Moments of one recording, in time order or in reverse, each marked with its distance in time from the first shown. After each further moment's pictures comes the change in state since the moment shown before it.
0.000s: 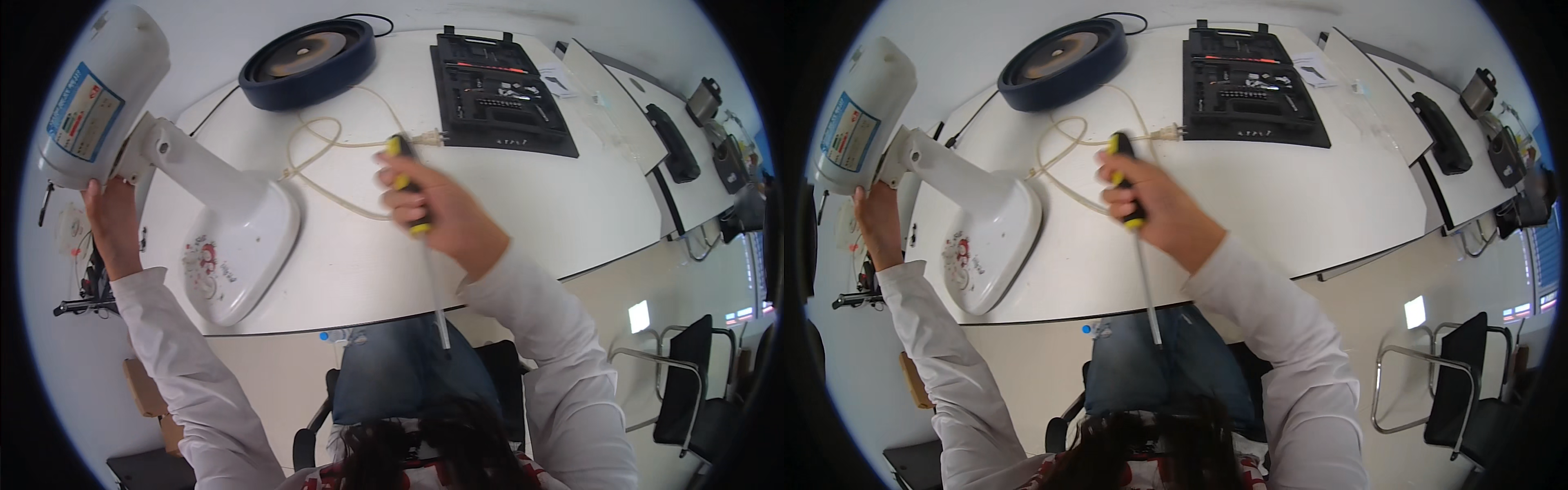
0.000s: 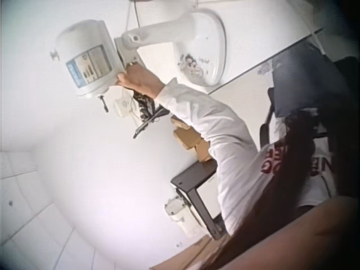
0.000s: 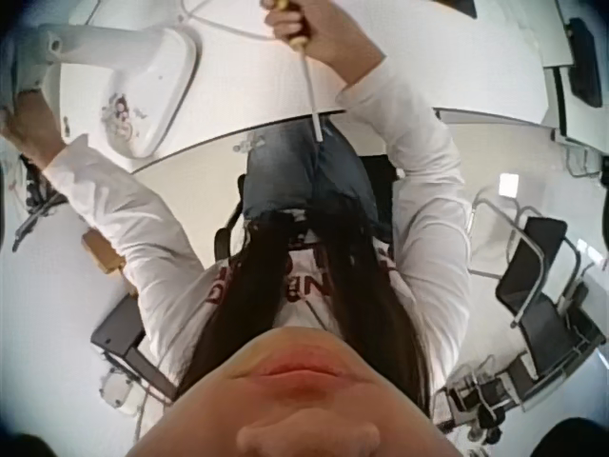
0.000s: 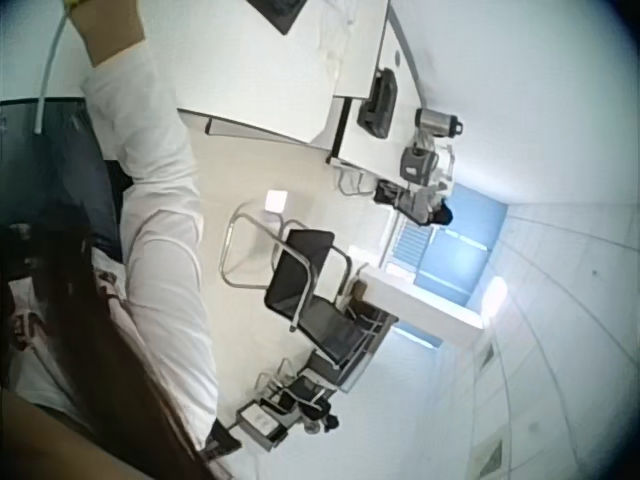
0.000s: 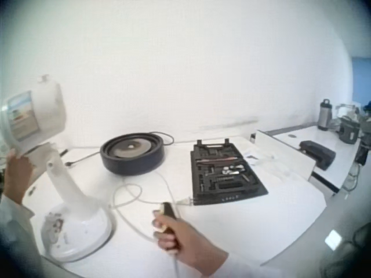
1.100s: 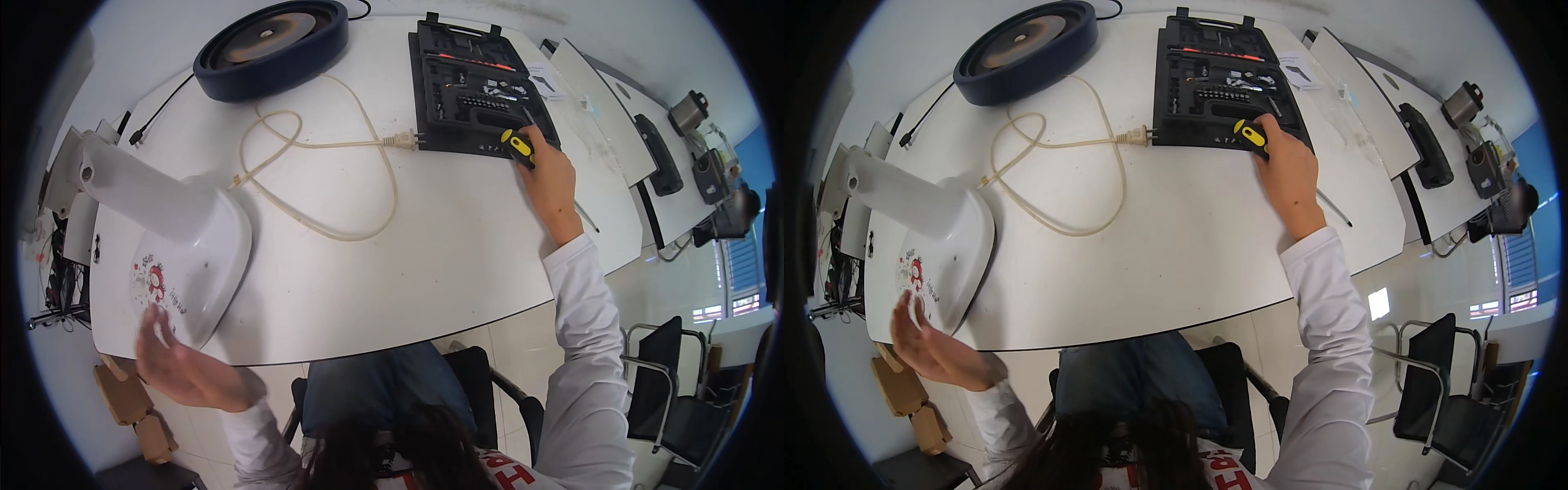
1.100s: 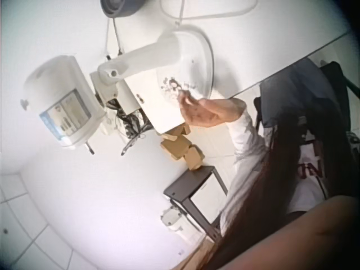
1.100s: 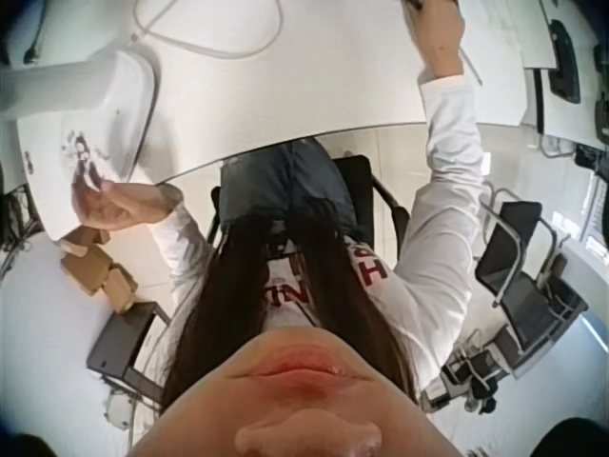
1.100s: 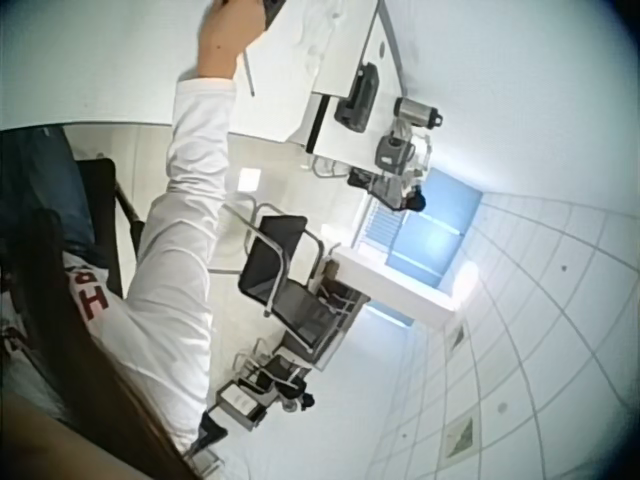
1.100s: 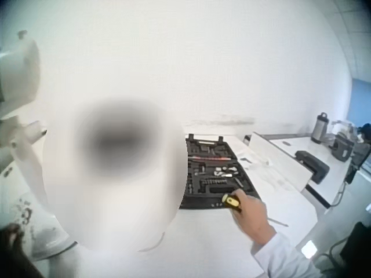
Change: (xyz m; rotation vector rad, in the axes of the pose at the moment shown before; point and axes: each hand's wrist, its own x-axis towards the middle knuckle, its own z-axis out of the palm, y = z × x) left_hand -0.192 -0.030 0.137 0.689 0.455 0.256; right_hand -0.057 -0.119 -0.106 -2.353 0.965 -0.650
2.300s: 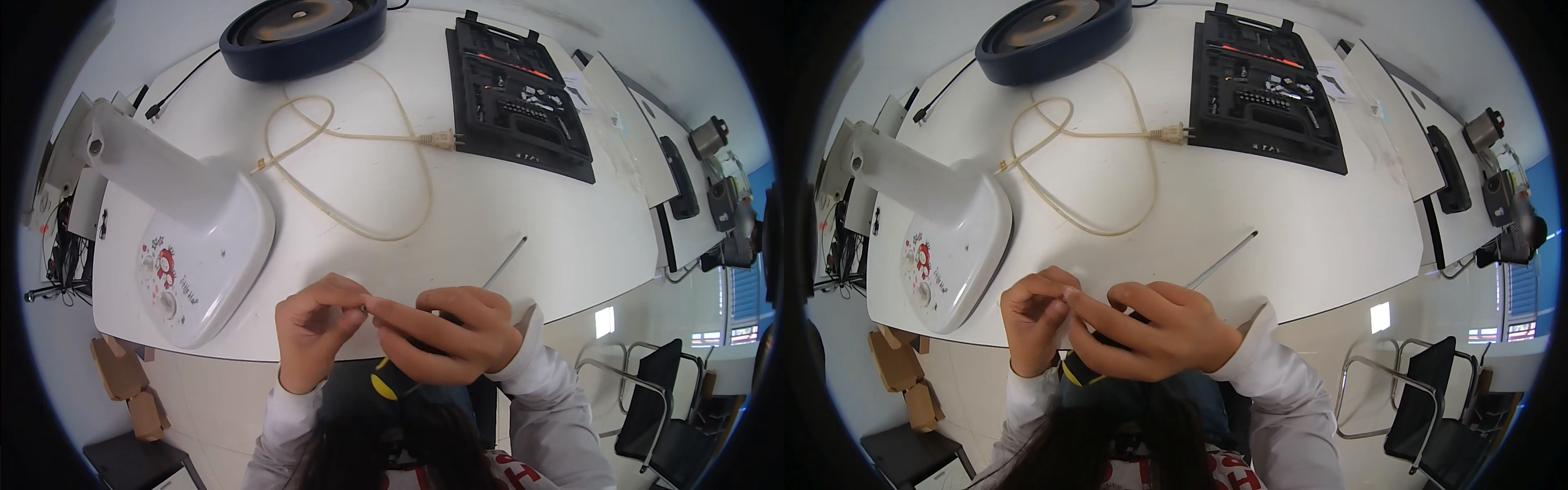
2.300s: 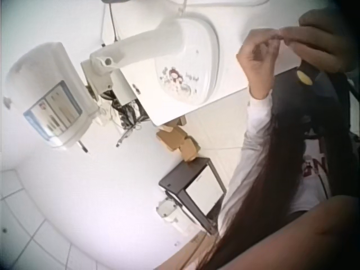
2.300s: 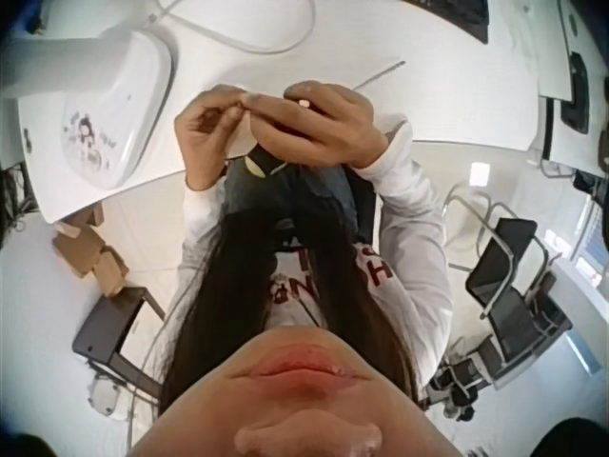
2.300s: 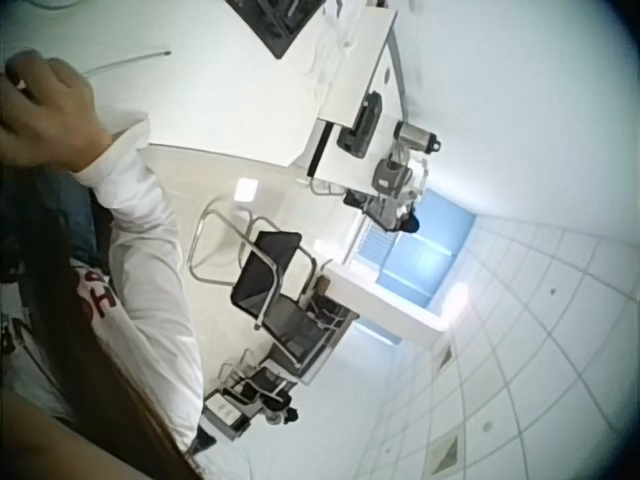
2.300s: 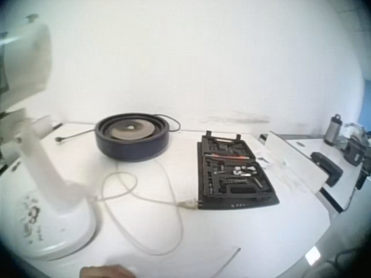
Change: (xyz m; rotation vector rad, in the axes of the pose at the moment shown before) left_hand -0.030 0.023 0.057 -0.769 -0.762 -0.827; right_hand -0.084 -0.158 -0.036 0.504 0.242 -0.874
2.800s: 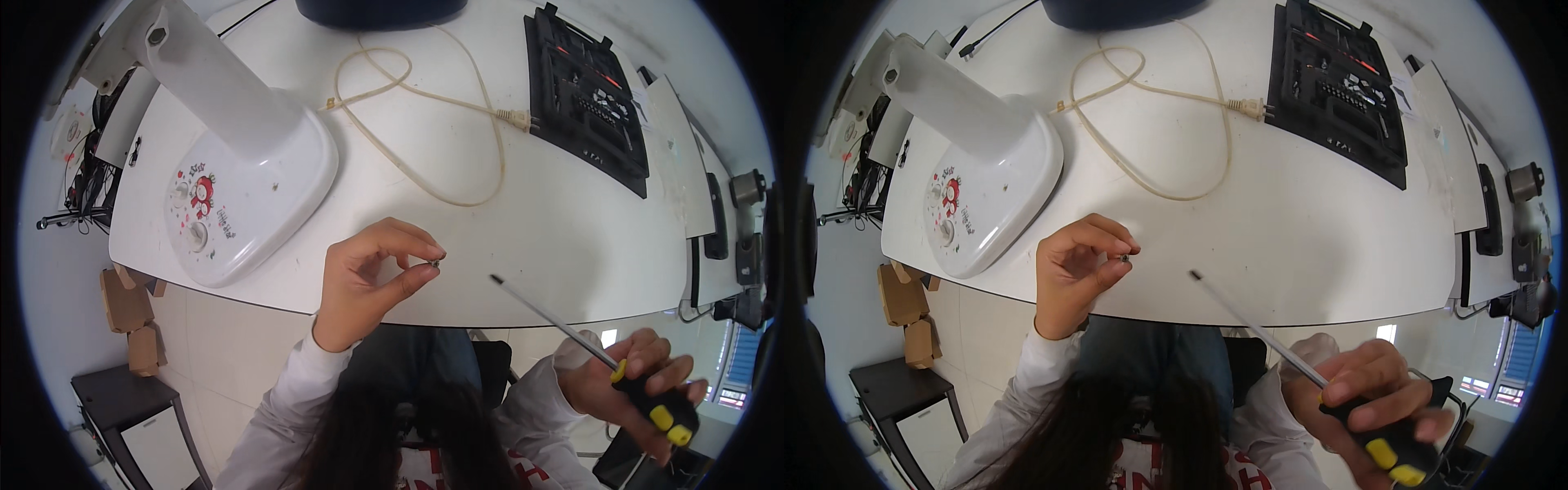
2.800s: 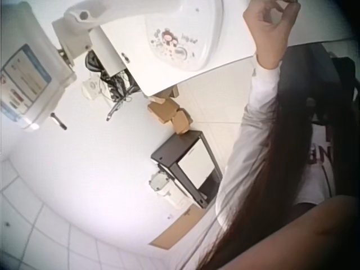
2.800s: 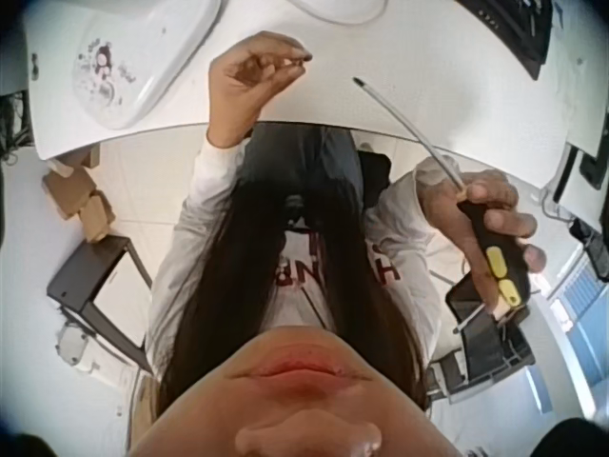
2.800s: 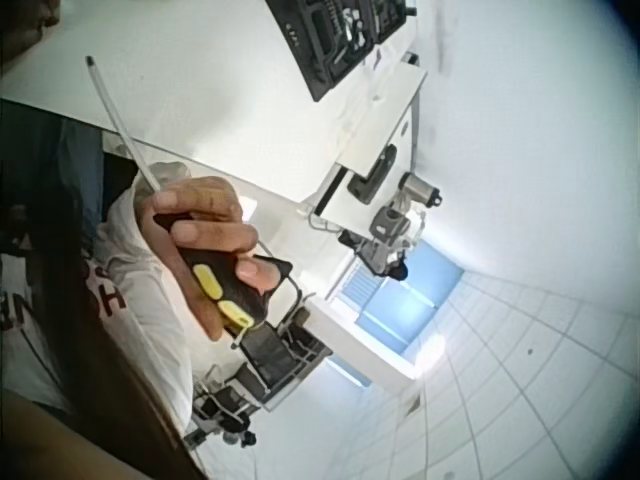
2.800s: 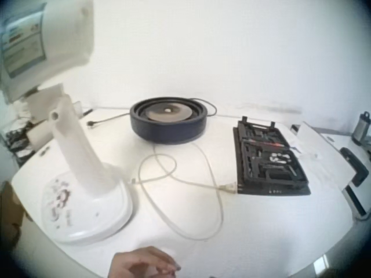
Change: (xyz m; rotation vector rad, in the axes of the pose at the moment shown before) left_hand 0.002 0.002 -0.003 0.093 0.016 0.045; right_hand -0.030 -0.020 -0.065 0.709 0.928 0.306
